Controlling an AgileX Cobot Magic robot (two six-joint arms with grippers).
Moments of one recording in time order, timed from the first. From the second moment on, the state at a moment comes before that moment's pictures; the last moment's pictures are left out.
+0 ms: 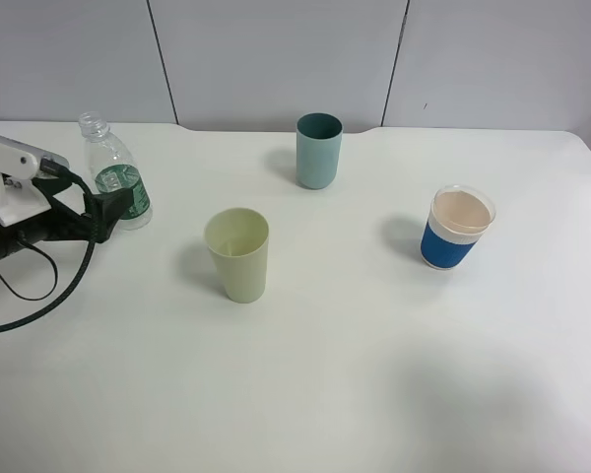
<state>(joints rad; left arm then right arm) 0.12 1.79 -0.31 0.52 -1.21 -0.11 -0.13 0.00 -0.50 -0.08 1.07 0.08</state>
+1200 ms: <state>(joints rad) 0.12 0.34 -0.46 0.30 0.02 -0.28 -0.13 0.00 -0.50 -0.08 1.07 0.08</state>
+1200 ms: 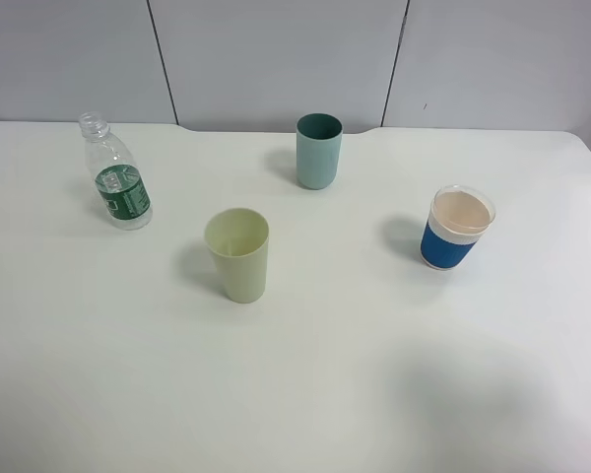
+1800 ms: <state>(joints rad) 0.12 0.01 -0.61 -0.08 0.72 0.16 -0.13 0.00 -0.50 -0.08 1.07 0.08</state>
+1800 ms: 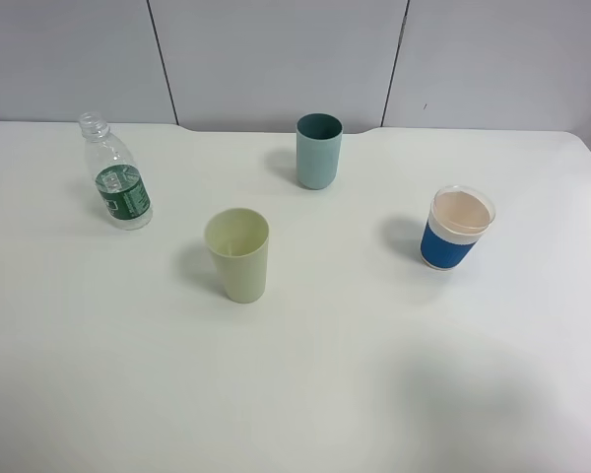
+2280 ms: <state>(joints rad) 0.12 0.00 -0.61 -0.16 1.02 0.17 -0.13 0.00 -0.50 -0.08 1.07 0.08</state>
